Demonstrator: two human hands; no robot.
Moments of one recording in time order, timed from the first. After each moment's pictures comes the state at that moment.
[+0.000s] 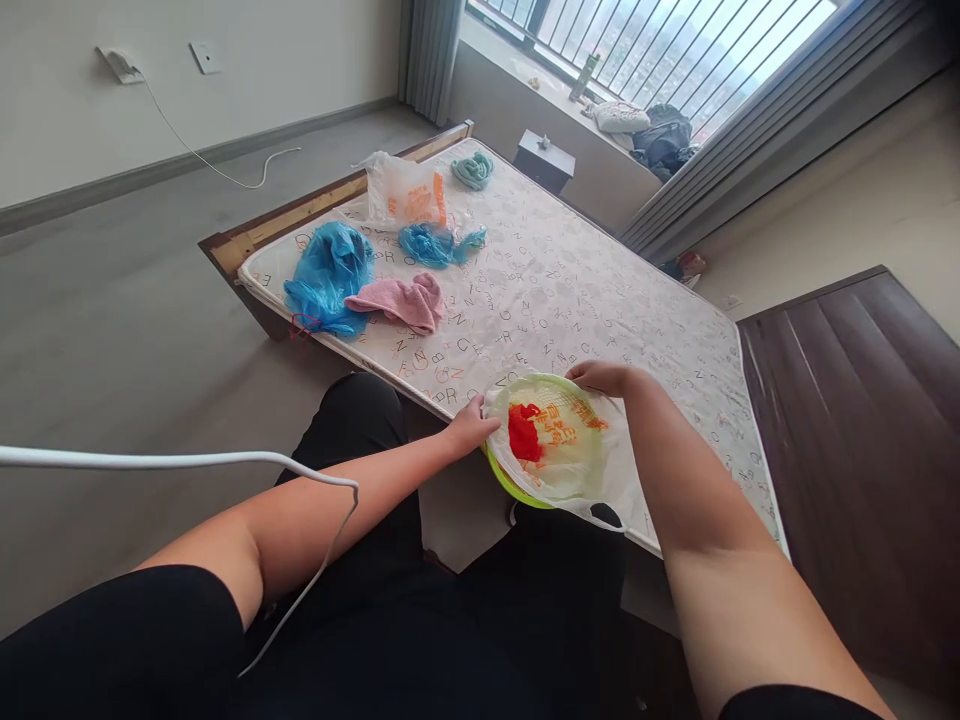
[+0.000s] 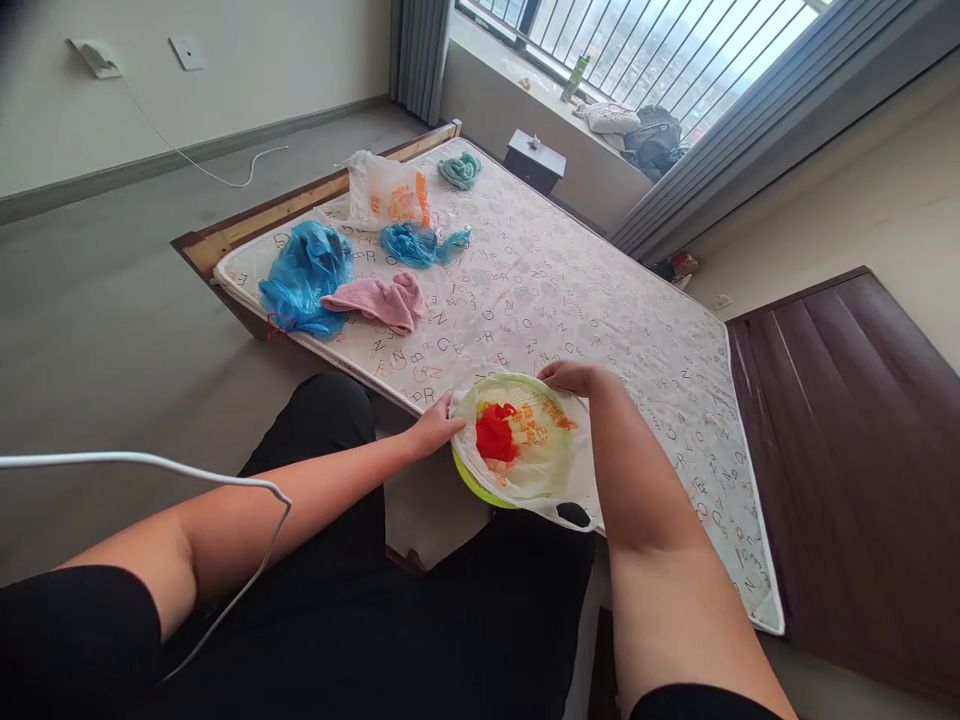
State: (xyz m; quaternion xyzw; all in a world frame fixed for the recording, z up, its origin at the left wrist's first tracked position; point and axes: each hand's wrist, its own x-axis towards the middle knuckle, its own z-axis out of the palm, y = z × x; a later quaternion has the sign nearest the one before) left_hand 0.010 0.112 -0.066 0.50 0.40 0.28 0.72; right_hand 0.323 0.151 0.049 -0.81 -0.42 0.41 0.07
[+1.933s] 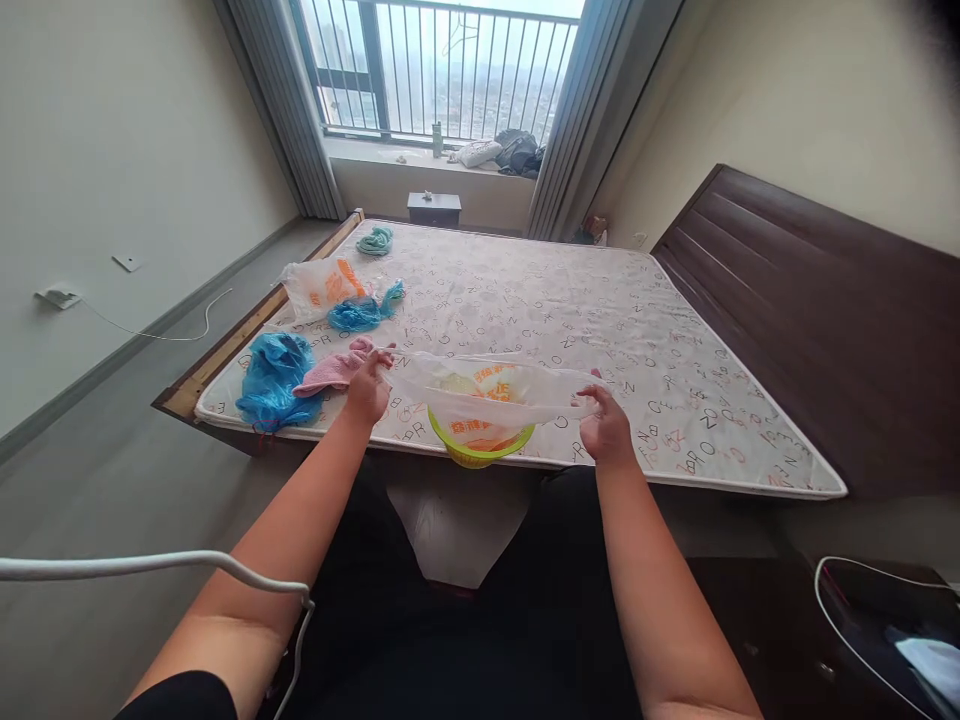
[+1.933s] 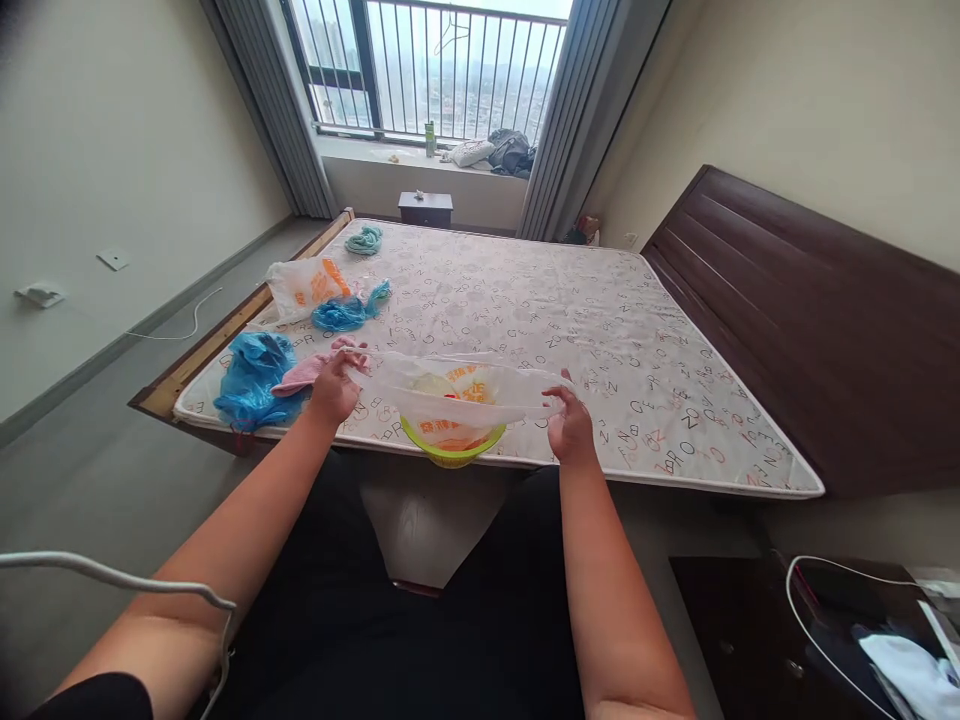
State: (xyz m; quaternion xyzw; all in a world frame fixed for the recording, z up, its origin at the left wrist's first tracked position) left_hand -0.006 0.231 0.038 0.33 0.26 0.49 0.77; right_hand 0.301 -0.061 0.025 -0.54 -0.16 0.25 0.79
